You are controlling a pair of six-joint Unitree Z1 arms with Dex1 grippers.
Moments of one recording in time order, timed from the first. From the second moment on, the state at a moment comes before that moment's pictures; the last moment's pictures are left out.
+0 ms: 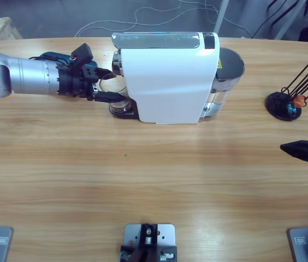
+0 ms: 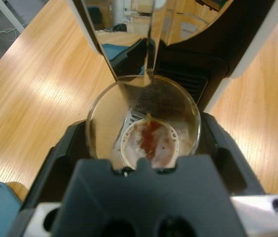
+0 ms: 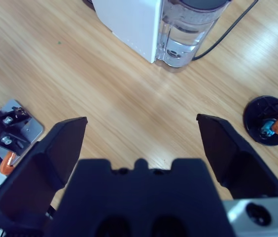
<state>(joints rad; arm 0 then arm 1) -0.51 1.91 -0.77 -0.49 -0.57 0.56 0.77 1.05 -0.90 0.64 -0.02 0.05</state>
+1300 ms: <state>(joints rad) -0.13 1.91 -0.78 -0.54 -0.11 0.32 0.77 1.06 -0.88 0.59 -0.02 0.05</state>
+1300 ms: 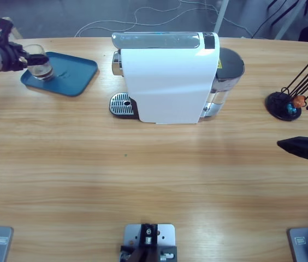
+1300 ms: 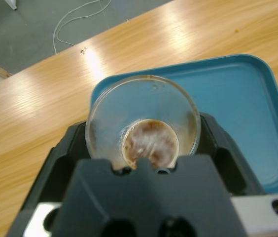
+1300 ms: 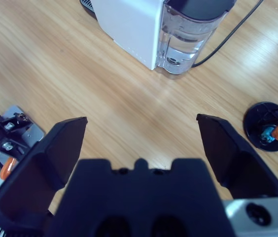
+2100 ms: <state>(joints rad) -0.17 1.98 -0.84 -0.55 -0.16 0.32 0.77 1.07 -0.82 0.56 -0.02 0.05</state>
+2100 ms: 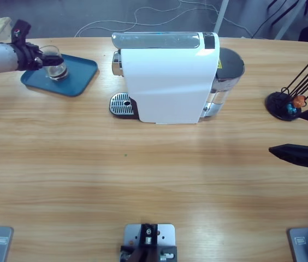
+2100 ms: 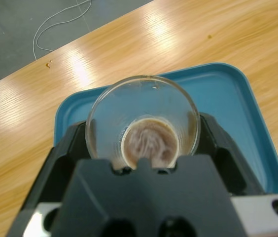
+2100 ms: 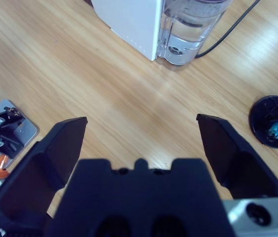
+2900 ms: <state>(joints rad) -0.19 1.59 -0.78 -0.35 -0.15 0.20 0.77 0.93 -0.87 0.64 -0.06 0.07</state>
